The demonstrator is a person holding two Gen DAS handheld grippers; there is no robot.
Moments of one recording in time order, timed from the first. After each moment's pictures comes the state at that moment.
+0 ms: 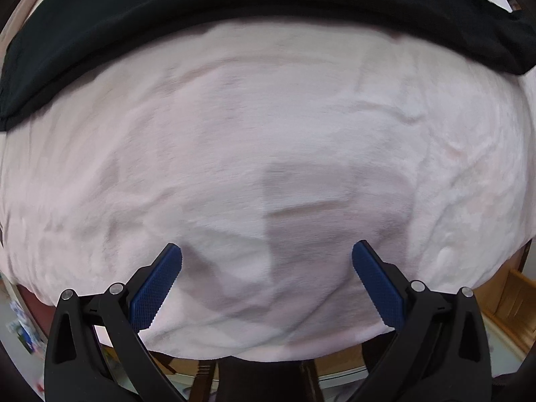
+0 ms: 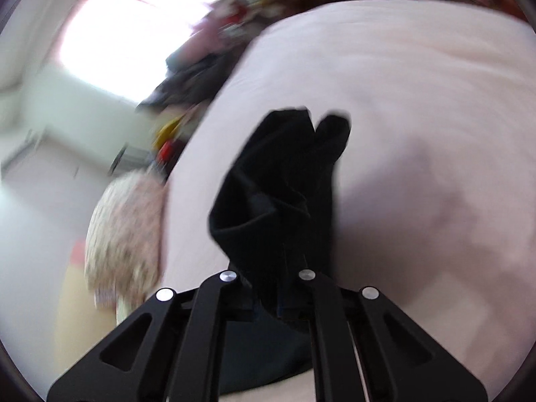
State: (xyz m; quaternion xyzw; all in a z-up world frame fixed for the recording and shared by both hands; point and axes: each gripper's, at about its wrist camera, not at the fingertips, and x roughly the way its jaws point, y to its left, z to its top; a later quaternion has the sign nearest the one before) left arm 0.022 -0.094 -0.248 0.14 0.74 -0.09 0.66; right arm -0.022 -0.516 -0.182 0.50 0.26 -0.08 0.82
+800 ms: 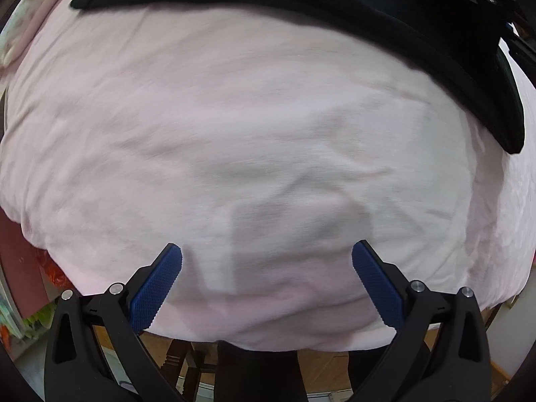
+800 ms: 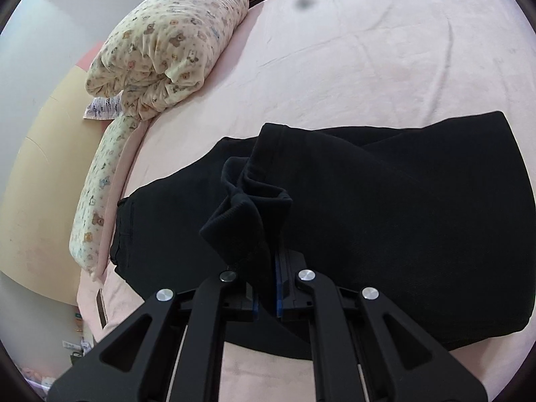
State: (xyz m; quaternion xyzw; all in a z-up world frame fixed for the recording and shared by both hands) left arm 0.023 0.091 -0.239 0.00 0.72 0.01 0.69; right arm 0.110 -0.192 -0.188 0.30 0.46 0.09 0.83
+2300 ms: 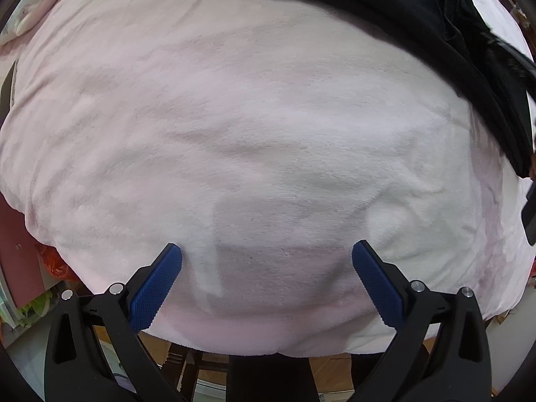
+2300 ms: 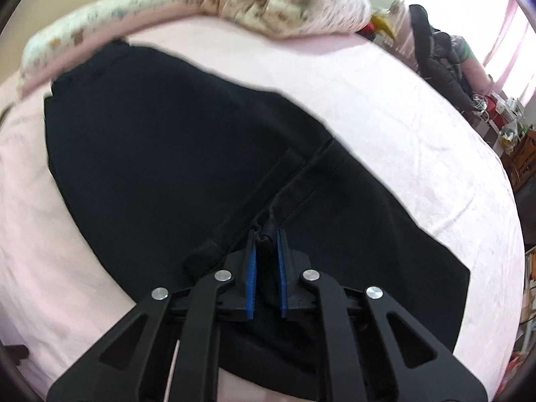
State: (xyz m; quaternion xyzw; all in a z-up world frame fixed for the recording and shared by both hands) left arm 0.038 0.133 -0.270 -0.03 0.72 0.03 0.70; right arm 0.104 -0.099 -0.201 -0.14 0.43 0.11 0.89
